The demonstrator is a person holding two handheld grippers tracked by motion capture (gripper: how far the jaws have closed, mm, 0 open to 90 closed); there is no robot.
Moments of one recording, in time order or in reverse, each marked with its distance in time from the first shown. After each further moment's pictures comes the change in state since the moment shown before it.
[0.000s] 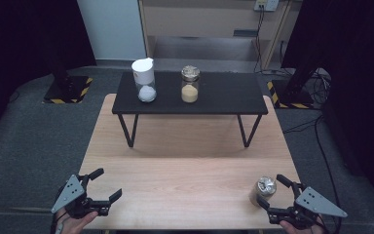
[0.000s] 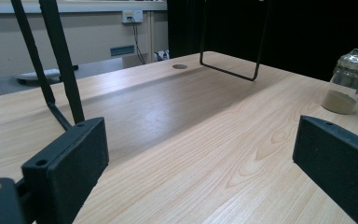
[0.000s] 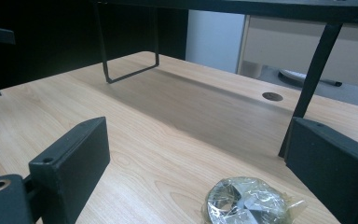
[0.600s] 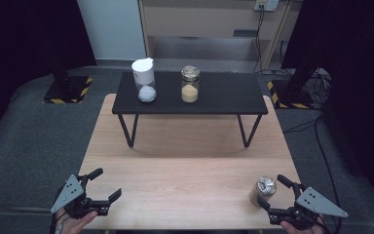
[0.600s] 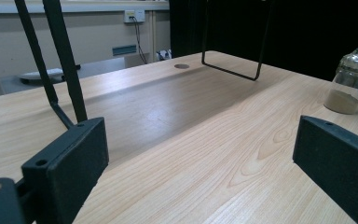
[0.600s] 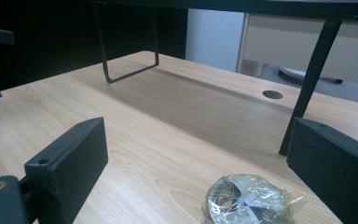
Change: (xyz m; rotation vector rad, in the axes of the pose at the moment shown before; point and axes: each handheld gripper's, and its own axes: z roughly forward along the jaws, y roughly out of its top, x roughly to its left) left arm -0.001 0.001 -0.001 0.004 0.007 0.006; right arm 0.000 0.000 -0.001 0.003 -0.001 0.009
